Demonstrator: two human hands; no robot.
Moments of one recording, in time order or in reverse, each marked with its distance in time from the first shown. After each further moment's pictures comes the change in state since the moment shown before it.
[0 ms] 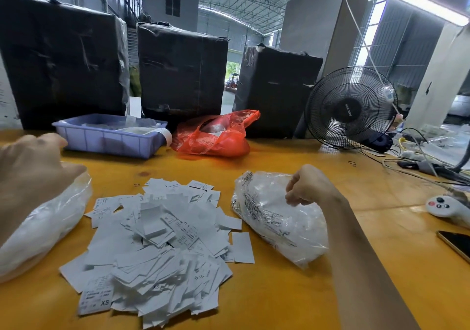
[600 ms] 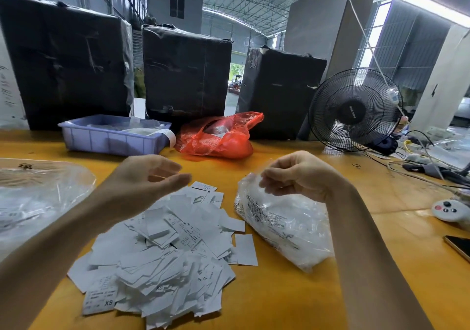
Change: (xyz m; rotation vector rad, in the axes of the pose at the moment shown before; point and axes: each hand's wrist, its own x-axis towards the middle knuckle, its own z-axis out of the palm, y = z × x) left_hand -0.108 0.139 -0.060 -0.809 -0.434 0.241; right_hand -0.025 -0.034 -0.019 0.658 -0.386 -0.282
